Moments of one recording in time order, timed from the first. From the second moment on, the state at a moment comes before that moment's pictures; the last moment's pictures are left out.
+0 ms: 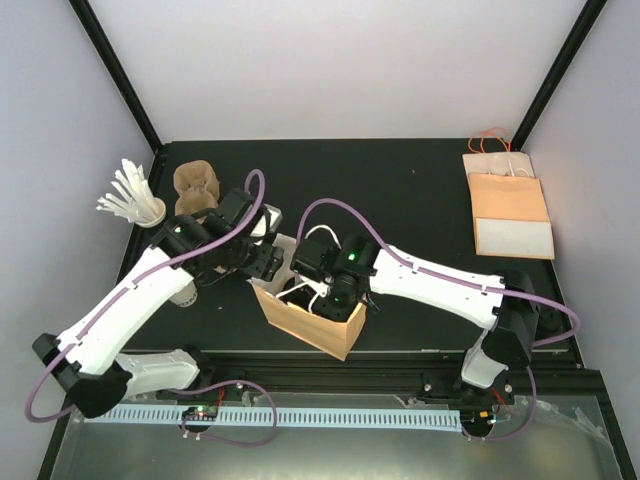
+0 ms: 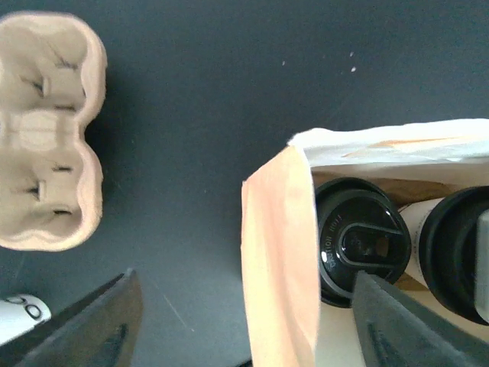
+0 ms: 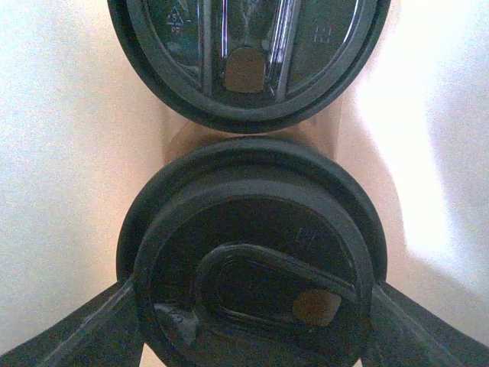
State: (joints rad) left arm -0.69 1.15 1.35 -1.22 -0.07 -0.27; right arm 1.17 1.65 1.53 -1.29 0.02 0.13
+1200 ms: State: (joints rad) left arm -0.73 0.87 0.85 -0.58 0.05 -0.30; right arm 1.44 1.51 1.38 -1.23 0.59 0.29
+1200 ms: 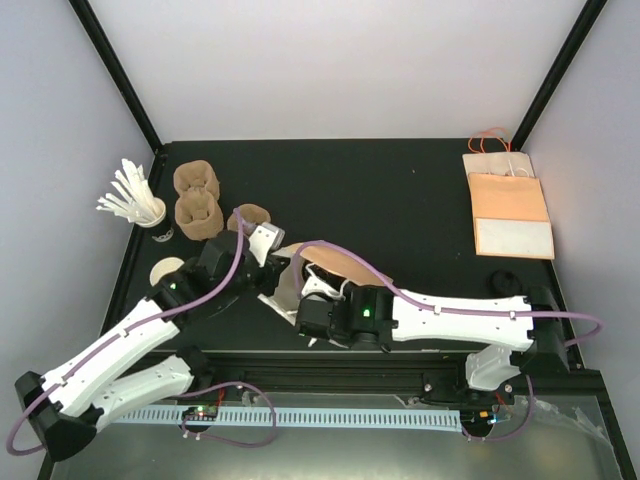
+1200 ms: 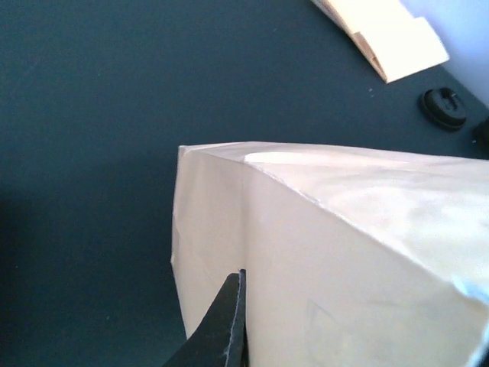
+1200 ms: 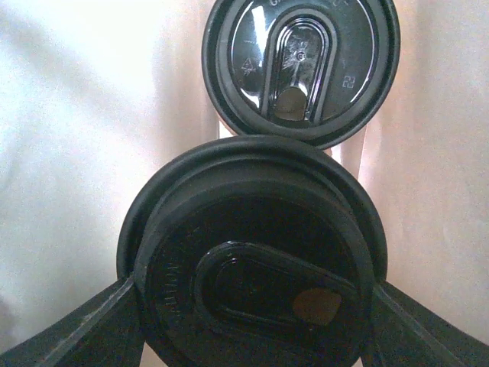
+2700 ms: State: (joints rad) left arm -1.05 0.39 0.51 -0.42 -0.44 -0.41; right arm 1.52 1.56 1.20 -1.06 0.81 0.31
